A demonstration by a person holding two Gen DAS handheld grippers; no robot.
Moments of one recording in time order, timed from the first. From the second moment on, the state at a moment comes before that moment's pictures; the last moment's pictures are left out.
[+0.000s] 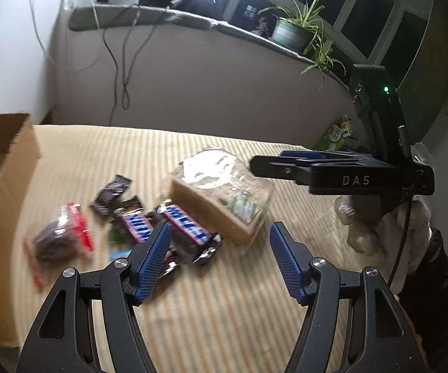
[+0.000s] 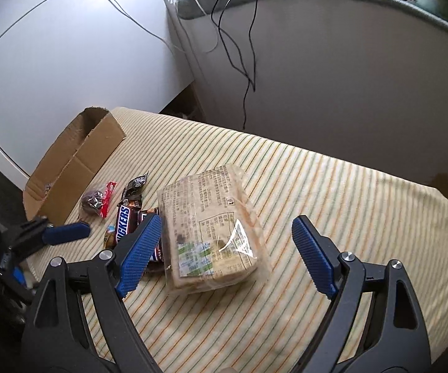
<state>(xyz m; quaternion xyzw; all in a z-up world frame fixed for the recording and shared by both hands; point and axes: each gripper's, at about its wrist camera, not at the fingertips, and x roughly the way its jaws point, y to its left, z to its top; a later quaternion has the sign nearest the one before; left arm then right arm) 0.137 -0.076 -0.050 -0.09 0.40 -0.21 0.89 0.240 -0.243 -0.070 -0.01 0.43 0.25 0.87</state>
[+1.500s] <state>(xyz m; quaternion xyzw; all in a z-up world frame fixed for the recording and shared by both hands) 0.173 -0.114 -0.060 -0.10 0.42 -0.25 0.87 0.238 -0.241 -0.079 0.03 0.47 0.30 0.83</state>
